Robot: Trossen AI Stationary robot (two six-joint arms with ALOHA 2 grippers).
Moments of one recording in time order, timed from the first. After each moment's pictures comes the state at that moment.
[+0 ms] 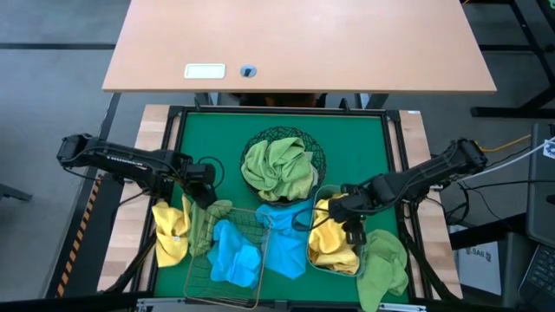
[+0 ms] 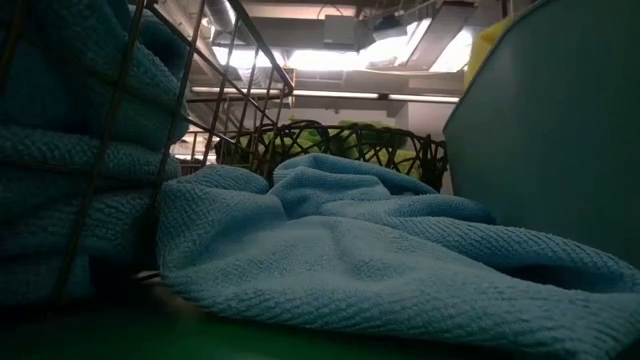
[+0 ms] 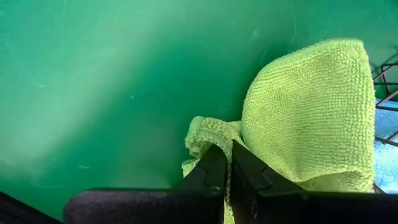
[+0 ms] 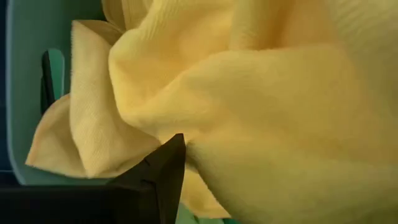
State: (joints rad) left arm -0.03 1.01 0.59 -0.92 0.09 -0.89; right arm 0.41 1.44 1.22 -1.07 -0.10 0.41
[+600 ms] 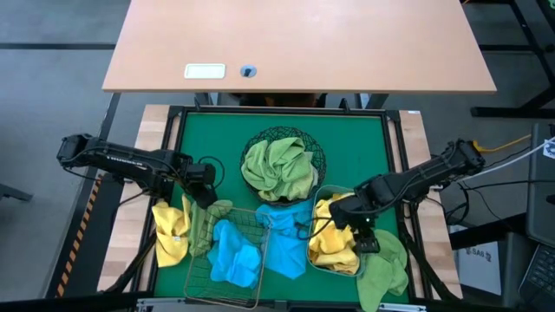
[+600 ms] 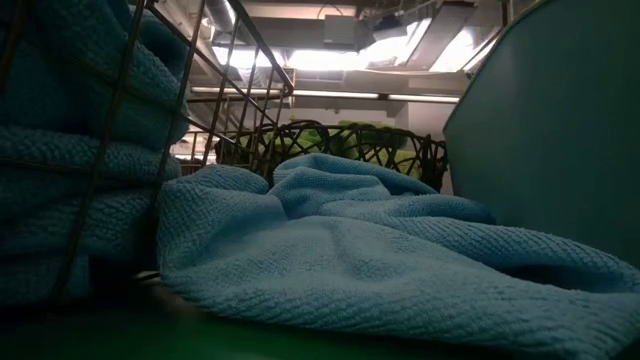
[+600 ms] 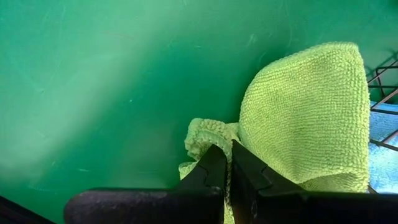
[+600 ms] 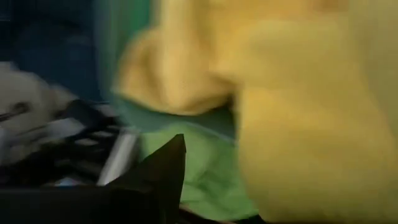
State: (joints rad) left arm -0.03 1.01 0.59 -0.91 0.09 -0.89; right arm 0.41 1.48 1.29 -1.19 -0.43 0.39
